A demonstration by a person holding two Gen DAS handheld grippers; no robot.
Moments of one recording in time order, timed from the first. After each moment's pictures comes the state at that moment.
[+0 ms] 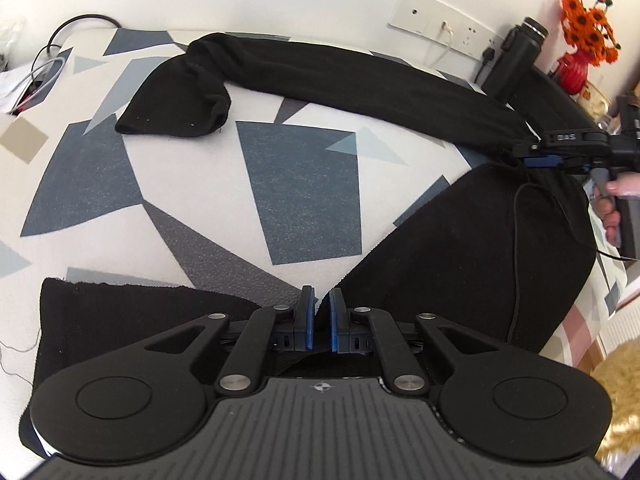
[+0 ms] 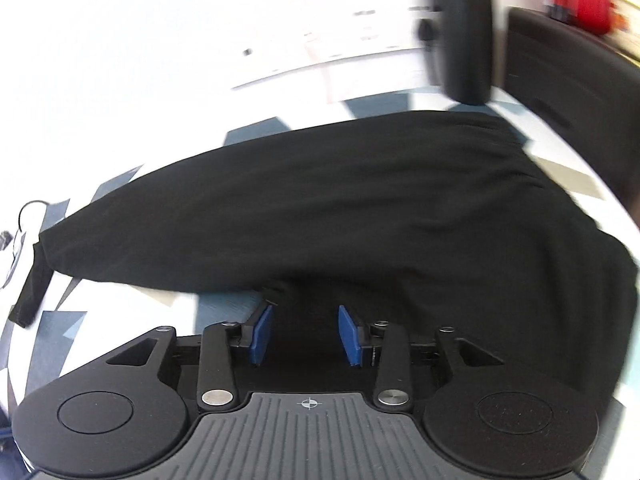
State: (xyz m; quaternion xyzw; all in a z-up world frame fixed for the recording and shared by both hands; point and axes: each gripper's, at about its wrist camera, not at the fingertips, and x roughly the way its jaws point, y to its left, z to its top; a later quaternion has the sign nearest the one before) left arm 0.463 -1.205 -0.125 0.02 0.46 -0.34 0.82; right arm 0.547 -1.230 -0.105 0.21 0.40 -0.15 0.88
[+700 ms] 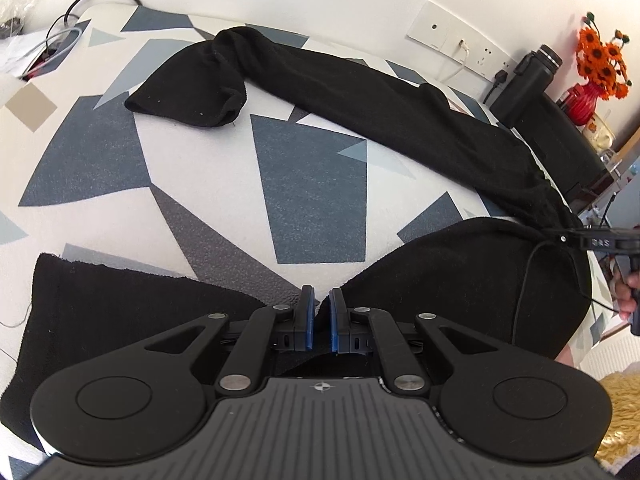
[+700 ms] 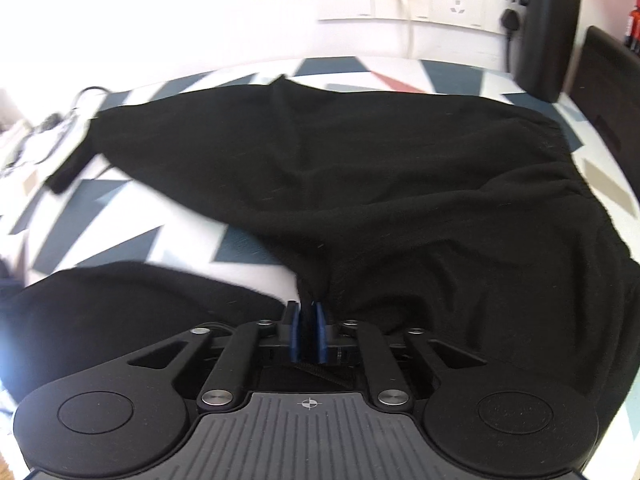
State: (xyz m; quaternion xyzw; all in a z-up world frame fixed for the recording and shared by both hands) left arm 0.474 -1.195 -0.127 -0.03 0.48 -0.33 0.81; right arm 0.492 -1.213 -0.108 0.12 0.45 -0.03 0.88
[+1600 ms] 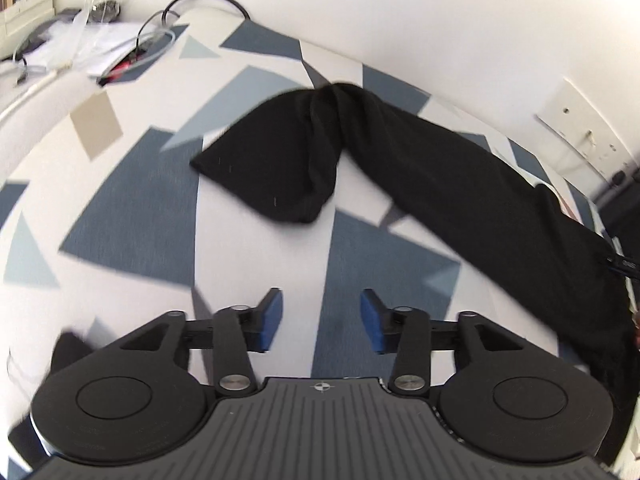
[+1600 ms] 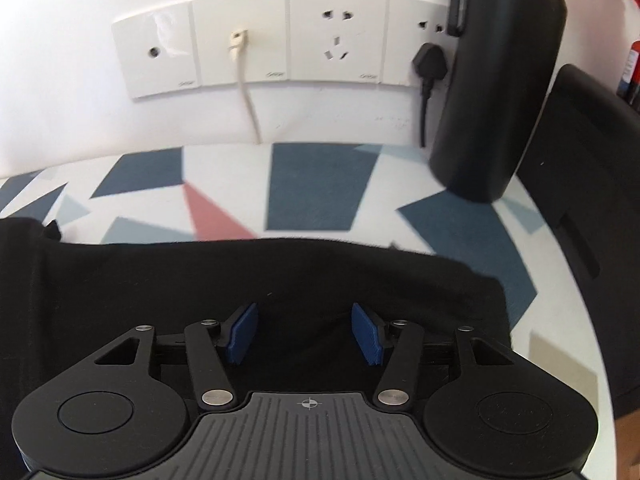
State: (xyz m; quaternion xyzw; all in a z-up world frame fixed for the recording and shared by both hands) left arm 0.555 -1.237 -0.106 -0.08 0.49 -0.13 0.86; right arm 0.645 -1.366 -0.138 0.08 0.41 -0.16 0.89
